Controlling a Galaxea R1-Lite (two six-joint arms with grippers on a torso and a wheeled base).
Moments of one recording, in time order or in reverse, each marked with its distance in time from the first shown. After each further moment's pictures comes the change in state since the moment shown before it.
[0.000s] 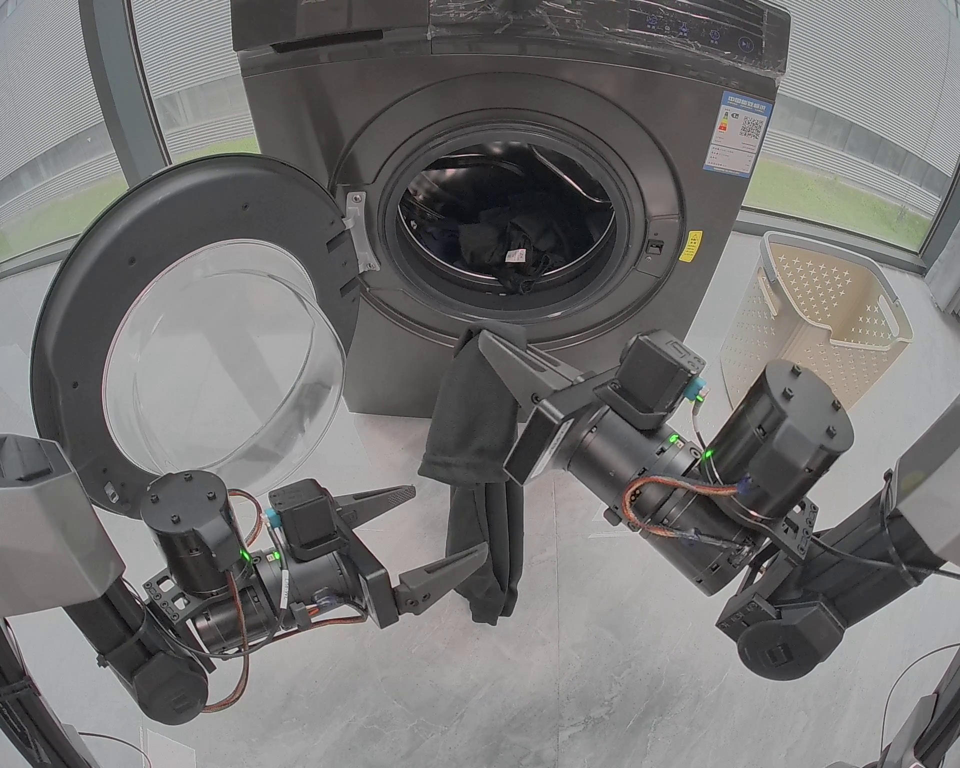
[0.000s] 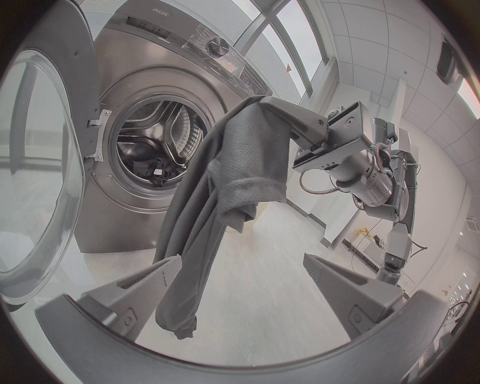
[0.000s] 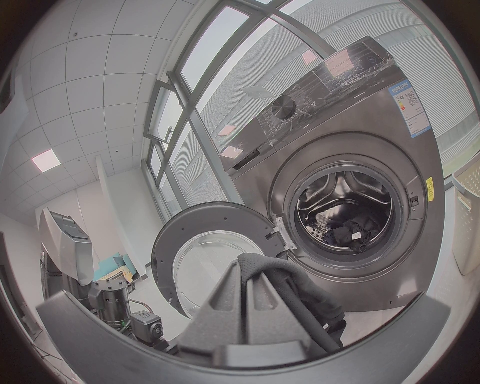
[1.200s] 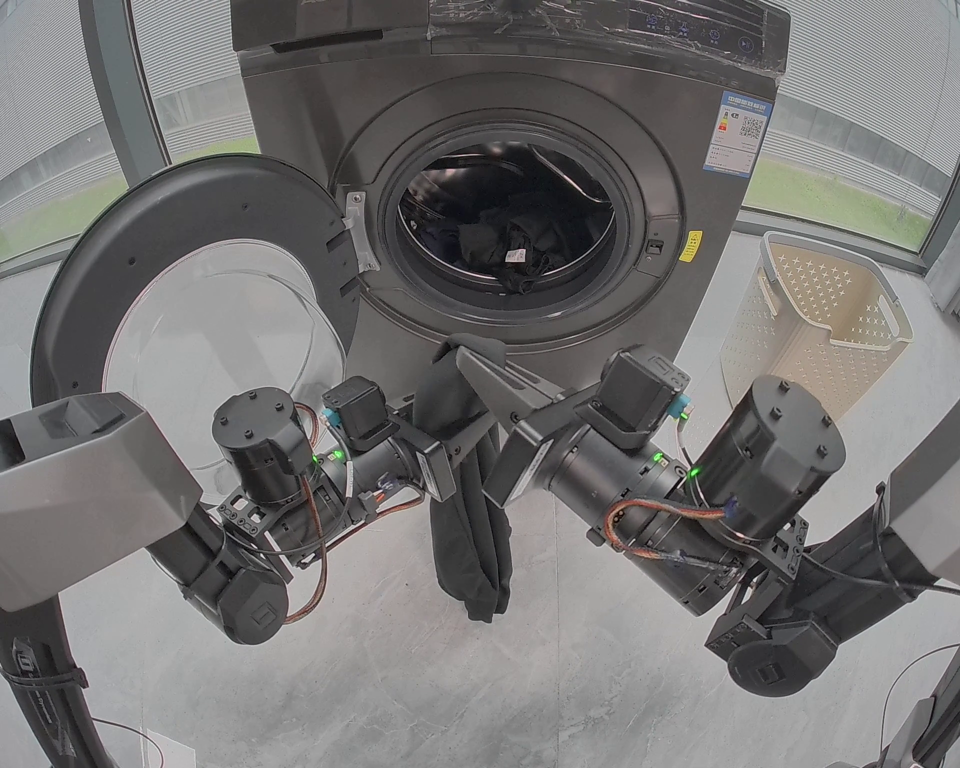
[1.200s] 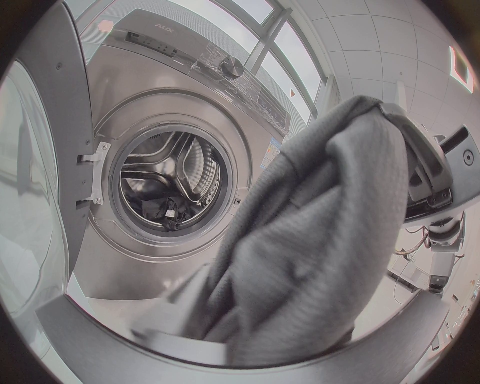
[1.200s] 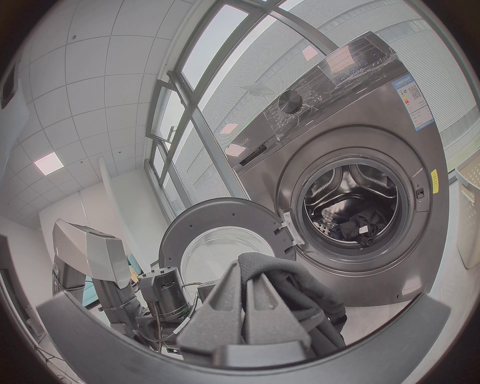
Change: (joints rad) left arm 0.020 0.176 -0.430 0.033 0.099 -0.006; right arm 0.043 0.012 0.002 -0.004 -0.015 0.006
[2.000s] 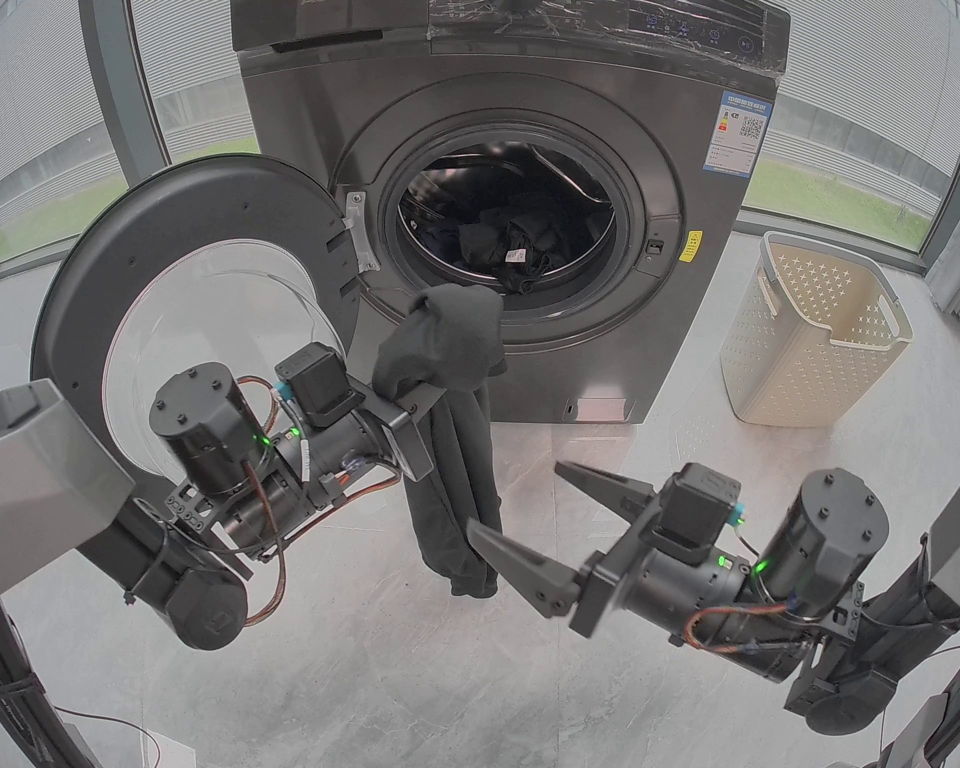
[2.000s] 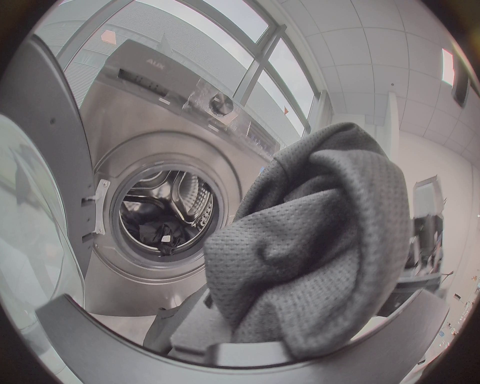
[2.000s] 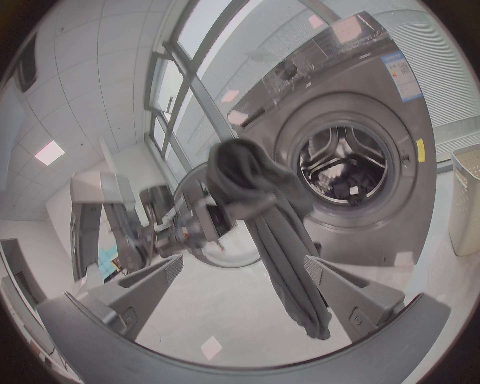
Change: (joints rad) left arm -0.010 -0.152 0.072 -0.023 -0.004 -0.021; right arm -0.003 -0.112 0.356 -0.004 0.064 0.014
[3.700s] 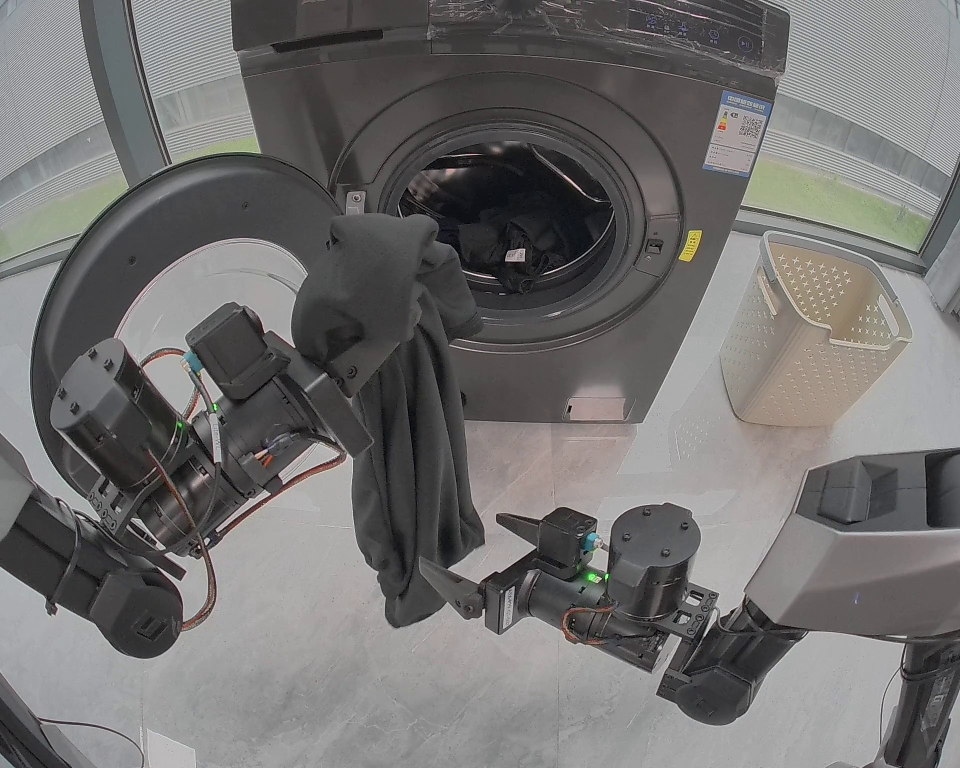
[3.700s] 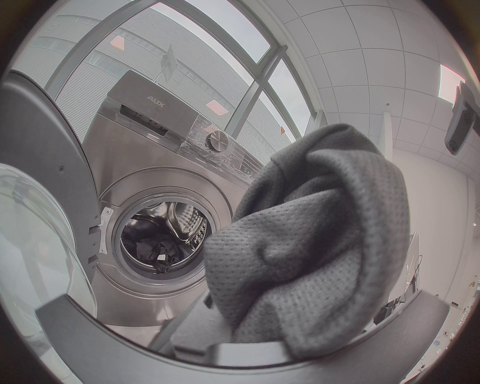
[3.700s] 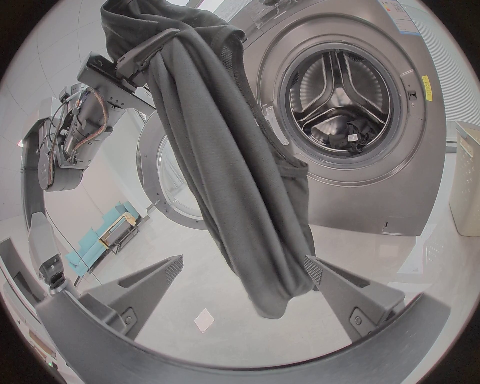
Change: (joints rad) left arm 0.017 -0.191 0.090 -0.008 -0.031 -0.084; right arm -0.050 0.379 -0.239 0.064 0.012 -0.008
